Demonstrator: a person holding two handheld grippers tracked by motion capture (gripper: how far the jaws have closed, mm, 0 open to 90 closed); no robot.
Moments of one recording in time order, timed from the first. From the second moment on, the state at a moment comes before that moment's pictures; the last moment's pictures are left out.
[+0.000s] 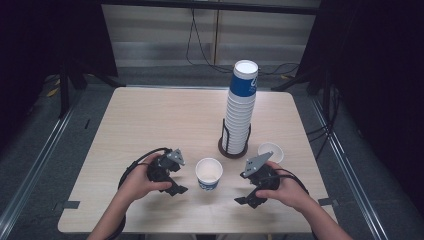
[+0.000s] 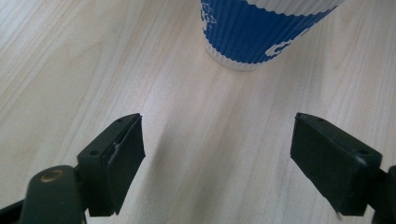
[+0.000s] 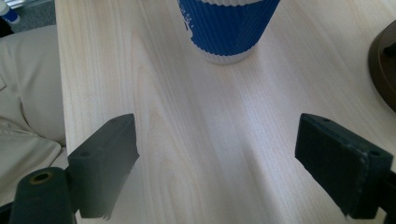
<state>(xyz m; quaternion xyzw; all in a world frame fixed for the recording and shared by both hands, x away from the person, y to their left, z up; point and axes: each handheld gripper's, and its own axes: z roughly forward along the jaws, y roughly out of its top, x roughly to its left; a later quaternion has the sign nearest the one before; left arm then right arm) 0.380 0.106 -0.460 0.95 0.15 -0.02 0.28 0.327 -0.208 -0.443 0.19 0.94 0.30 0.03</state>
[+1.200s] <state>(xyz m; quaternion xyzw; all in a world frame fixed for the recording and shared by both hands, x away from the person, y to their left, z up) 0.380 0.112 -0.463 0.94 0.15 -0.02 0.29 0.309 -0.252 -0.473 0.23 0.91 0.33 0.03</state>
